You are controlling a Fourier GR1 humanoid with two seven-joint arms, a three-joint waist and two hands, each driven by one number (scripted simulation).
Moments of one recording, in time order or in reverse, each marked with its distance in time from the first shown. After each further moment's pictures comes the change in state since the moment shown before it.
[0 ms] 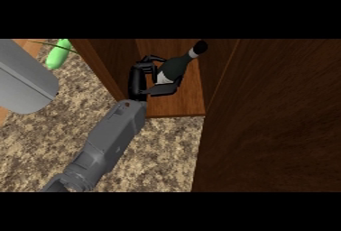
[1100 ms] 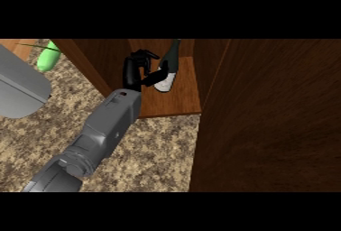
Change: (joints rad) left arm -0.176 0.021 0.047 0.279 -0.044 0.106 0.003; right arm -0.004 0.031 0.043 0.008 -0.002 0.007 -0.035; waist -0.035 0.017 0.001
